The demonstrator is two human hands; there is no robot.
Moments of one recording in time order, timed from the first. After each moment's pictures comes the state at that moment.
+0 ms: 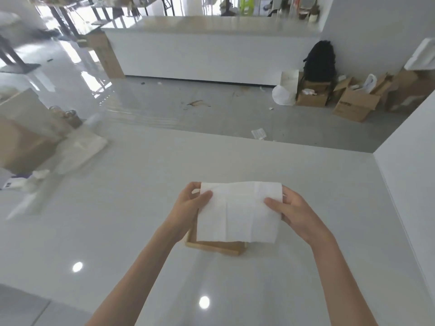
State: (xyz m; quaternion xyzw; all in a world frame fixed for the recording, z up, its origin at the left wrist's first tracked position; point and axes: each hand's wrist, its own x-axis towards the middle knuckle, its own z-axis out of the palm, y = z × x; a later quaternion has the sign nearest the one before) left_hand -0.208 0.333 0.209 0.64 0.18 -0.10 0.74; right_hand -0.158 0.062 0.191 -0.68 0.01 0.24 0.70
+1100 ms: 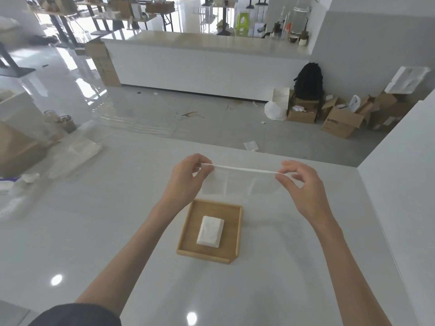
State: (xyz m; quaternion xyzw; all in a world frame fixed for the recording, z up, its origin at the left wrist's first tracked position) left_hand -0.171 0.327 0.269 0.87 0.02 0.12 0.48; right_hand -0.136 0.047 0.246 -0.85 -0.10 -0.10 0.51
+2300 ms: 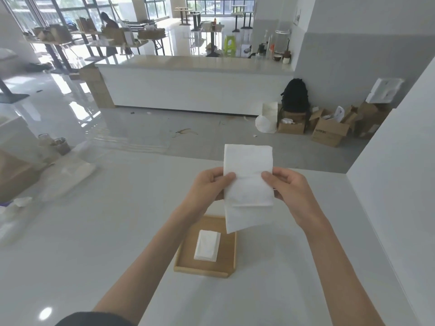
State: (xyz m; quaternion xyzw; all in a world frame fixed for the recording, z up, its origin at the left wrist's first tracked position) left_hand -0.171 0.275 0.289 0.68 -0.02 -0.07 0.73; right_hand -0.150 0.063 0.283 -0.71 -0.02 0.05 0.70
